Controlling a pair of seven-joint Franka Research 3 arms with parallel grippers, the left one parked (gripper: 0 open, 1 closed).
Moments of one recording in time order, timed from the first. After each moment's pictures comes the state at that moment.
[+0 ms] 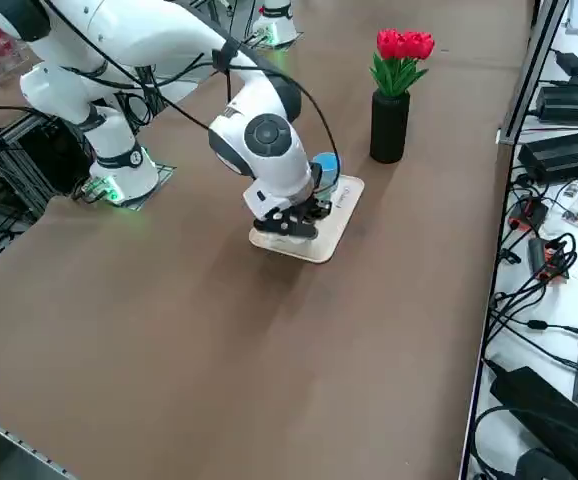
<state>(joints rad) -0.63 0.52 0.45 -1.92 0.19 2.25 1.08</state>
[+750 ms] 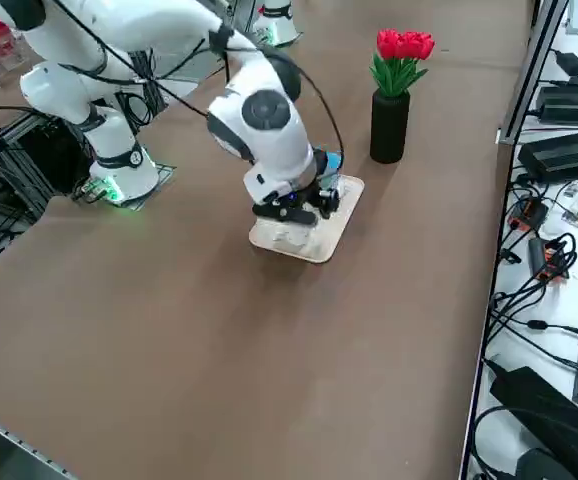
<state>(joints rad) -0.62 0.43 0.46 -1.89 0.19 2.17 1.18</state>
